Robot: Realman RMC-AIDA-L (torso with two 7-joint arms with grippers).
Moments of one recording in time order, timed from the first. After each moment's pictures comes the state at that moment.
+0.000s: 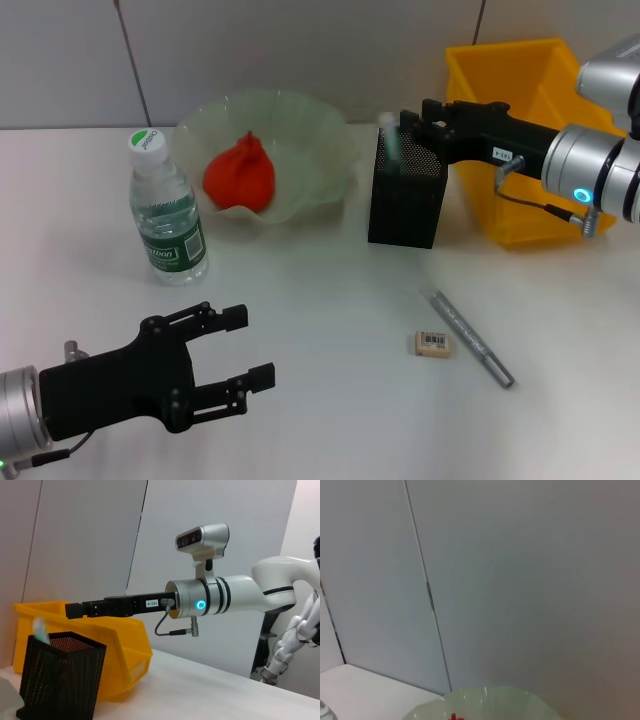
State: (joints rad) left arm -0.39 -2.06 0.73 0.43 1.82 1.69 -1.03; right arm 0.72 2.08 -0.92 -0.46 -1.52 -0.90 1.30
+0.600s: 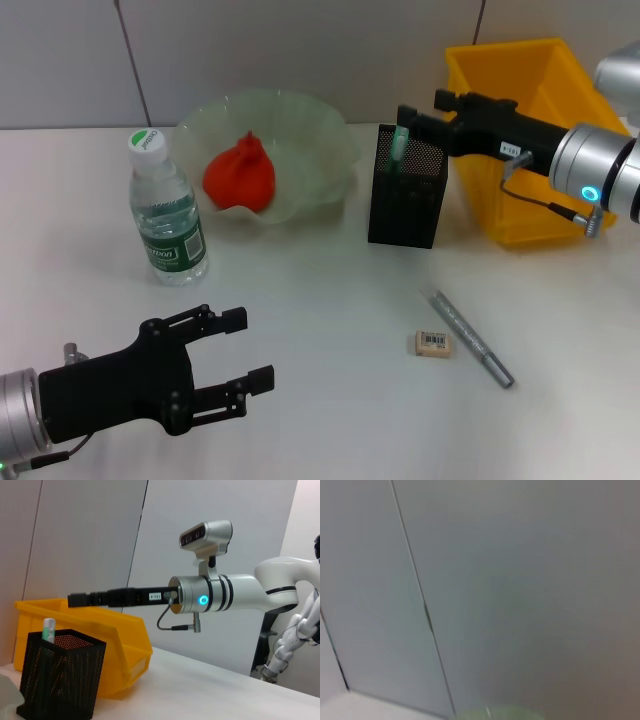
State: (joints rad) left arm -0.38 -2.06 0.73 0.43 1.83 1.69 -1.03; right arm 0.71 2.08 -0.91 -0.47 -1.47 -0.93 1.31
